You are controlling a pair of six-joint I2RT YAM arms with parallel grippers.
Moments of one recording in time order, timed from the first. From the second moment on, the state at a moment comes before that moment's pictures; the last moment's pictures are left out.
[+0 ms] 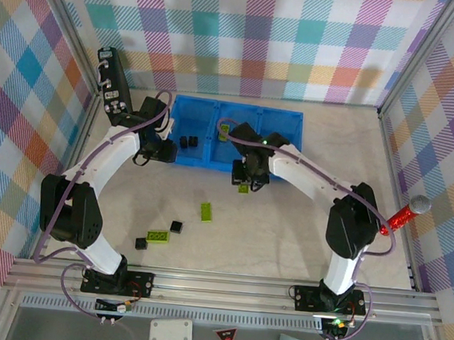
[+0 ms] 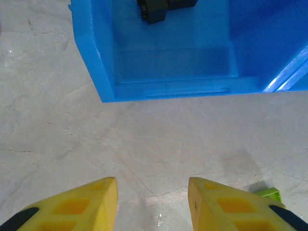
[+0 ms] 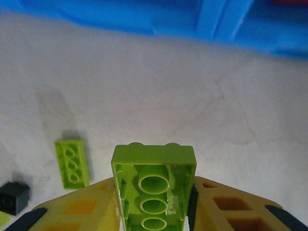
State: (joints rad) left arm -0.22 1.60 1.36 -0.94 0.01 -0.11; right arm 0.74 1.84 1.61 -1.05 0.02 0.64
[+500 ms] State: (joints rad) left arm -0.22 1.60 1.36 -0.94 0.01 -0.11; right arm 0.63 2.20 2.13 -1.06 0.02 0.51
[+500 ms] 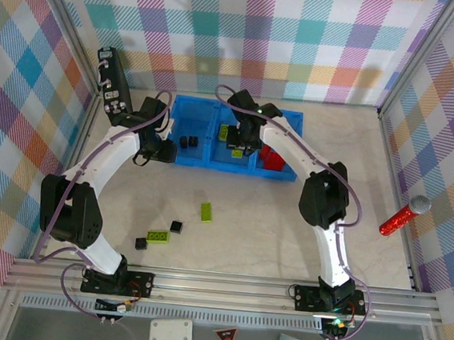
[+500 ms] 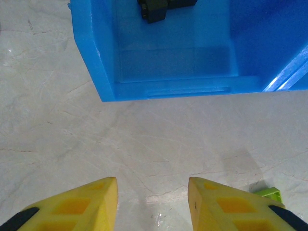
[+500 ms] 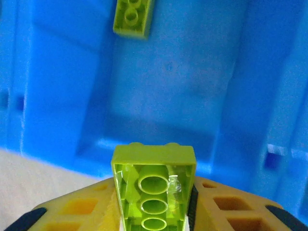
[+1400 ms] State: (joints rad) left arm -0.22 1.63 1.36 -0.94 0.01 -0.11; right arm 0.59 2.55 2.37 -0.75 0.14 0.50
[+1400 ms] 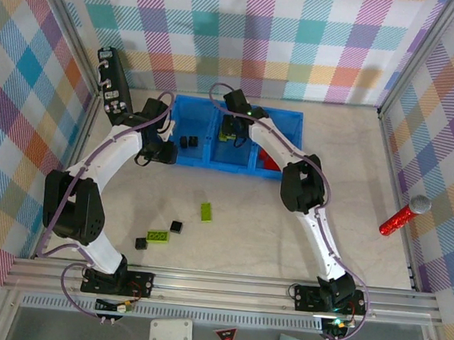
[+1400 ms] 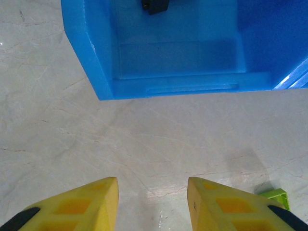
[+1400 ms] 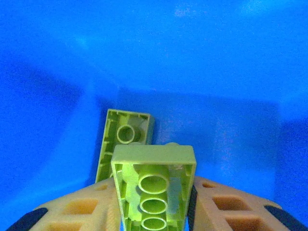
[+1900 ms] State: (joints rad) left arm -0.22 1.64 1.36 -0.94 0.01 -0.11; right arm 0.59 2.59 2.38 -0.71 0.18 0.52
